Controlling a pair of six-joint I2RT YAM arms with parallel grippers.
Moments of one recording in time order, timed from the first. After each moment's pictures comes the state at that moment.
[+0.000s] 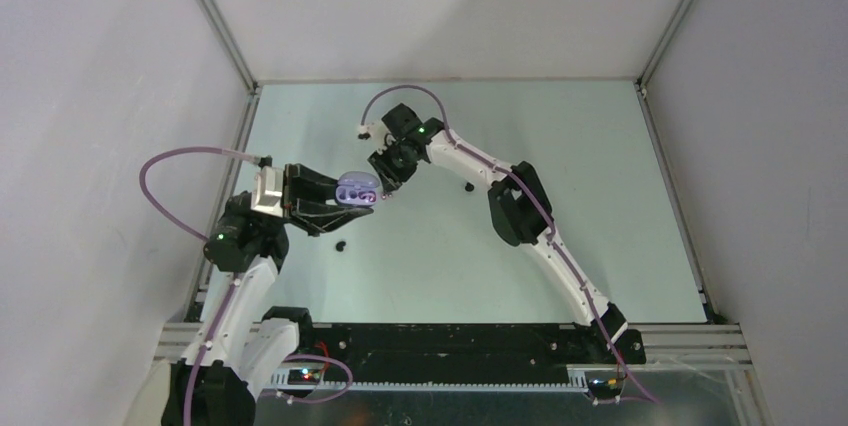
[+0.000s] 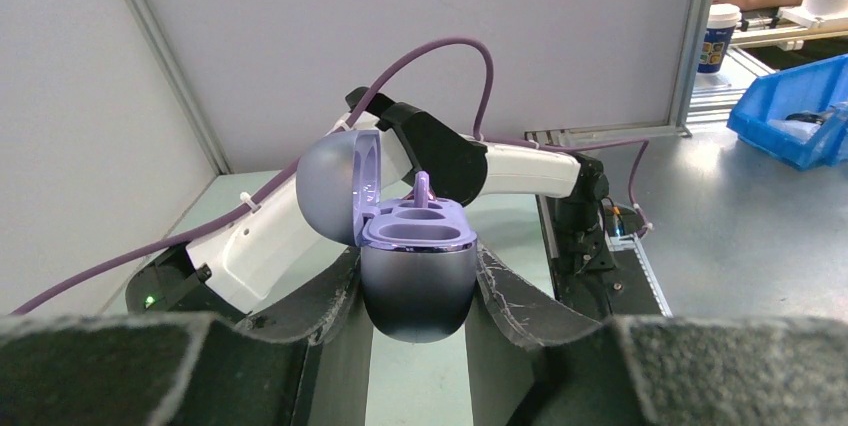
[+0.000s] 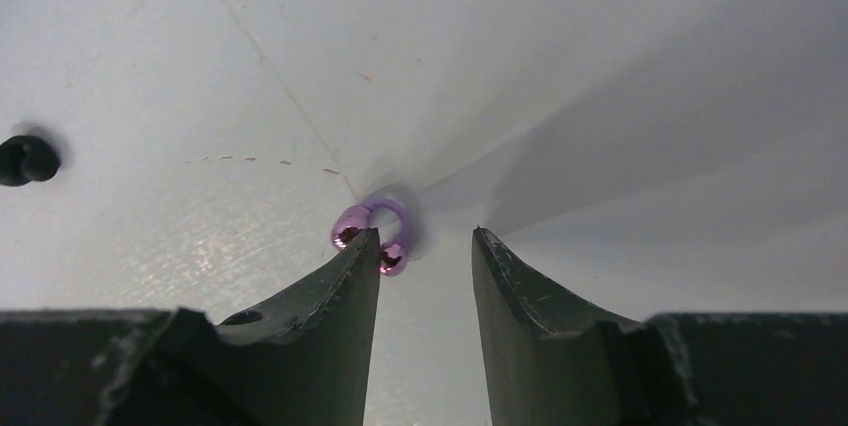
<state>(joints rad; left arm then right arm) -0.04 0.86 0.58 1.48 1.31 -1.04 0.76 2.59 2.37 -0.77 -0.36 -0.14</state>
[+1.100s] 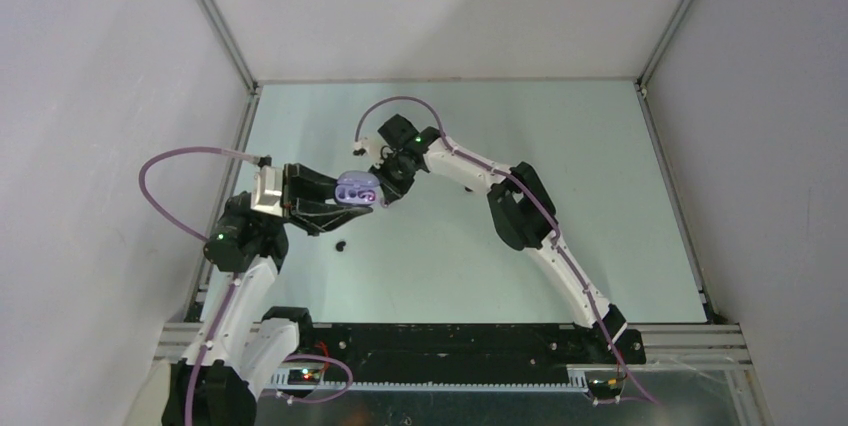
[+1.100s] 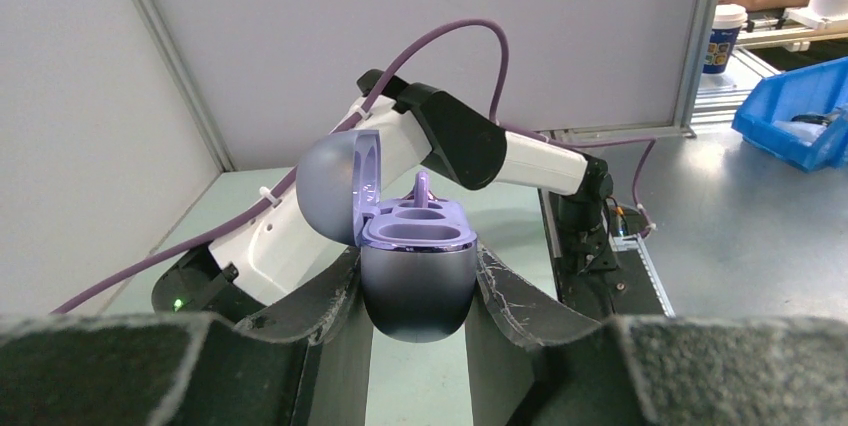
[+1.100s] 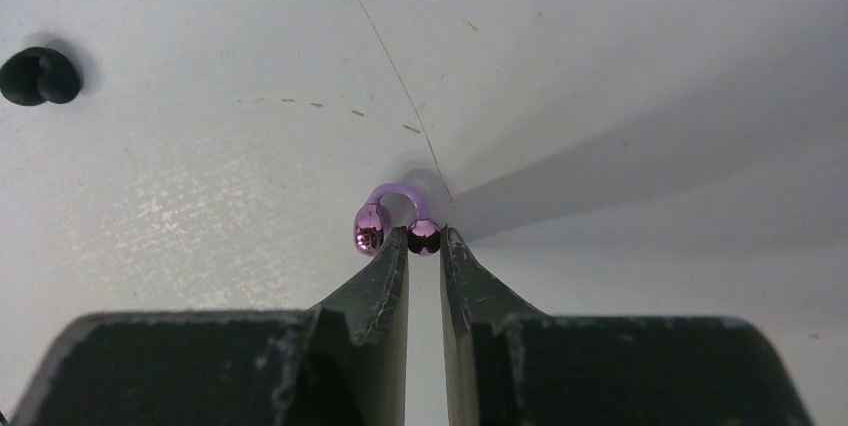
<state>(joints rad) -0.04 0.86 0.58 1.48 1.31 -1.04 0.80 2.51 2.21 -0.73 -0.40 -0.24</state>
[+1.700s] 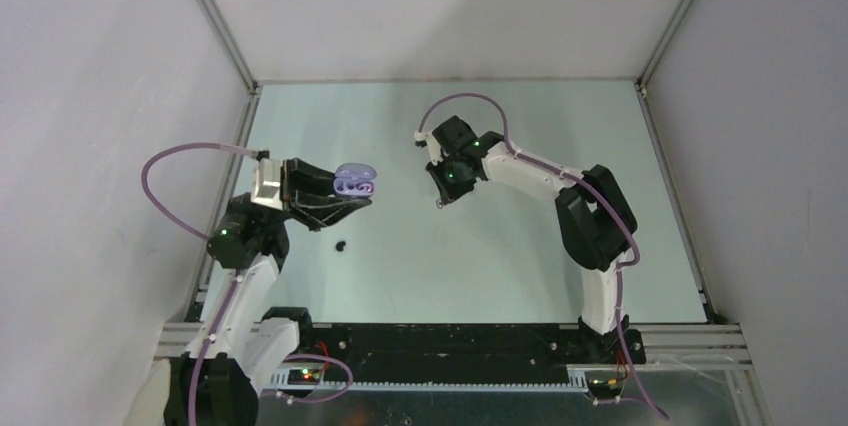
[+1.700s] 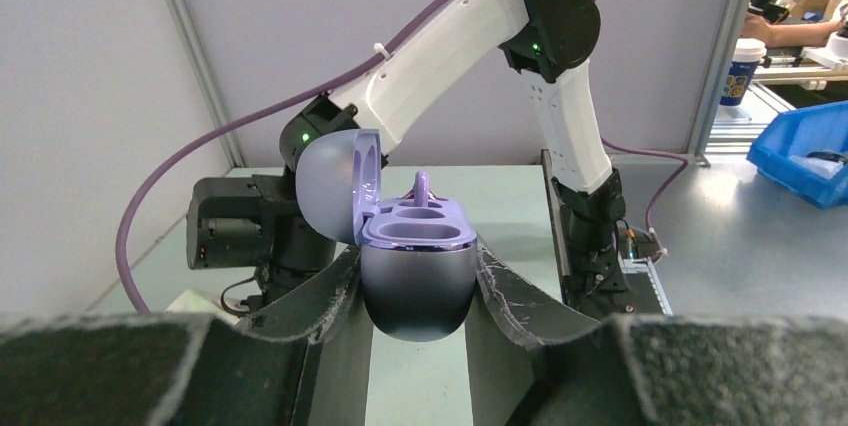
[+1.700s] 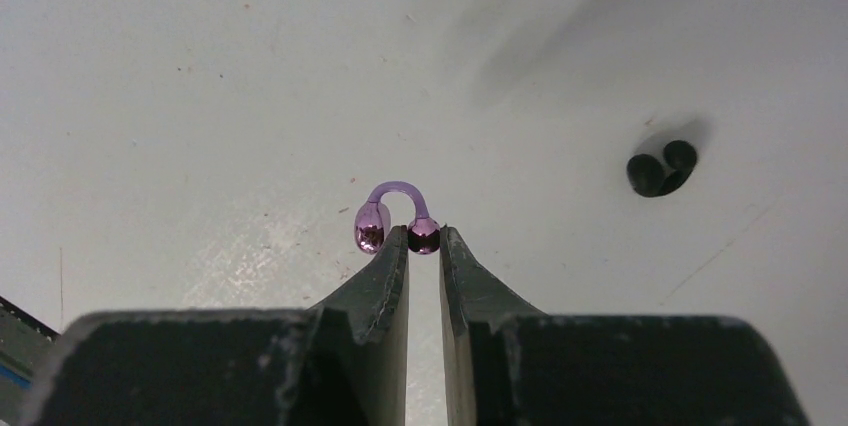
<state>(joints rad) -0.01 0.88 0.55 1.48 1.26 -1.04 0.70 1.96 1.55 -0.66 -0.14 0.00</state>
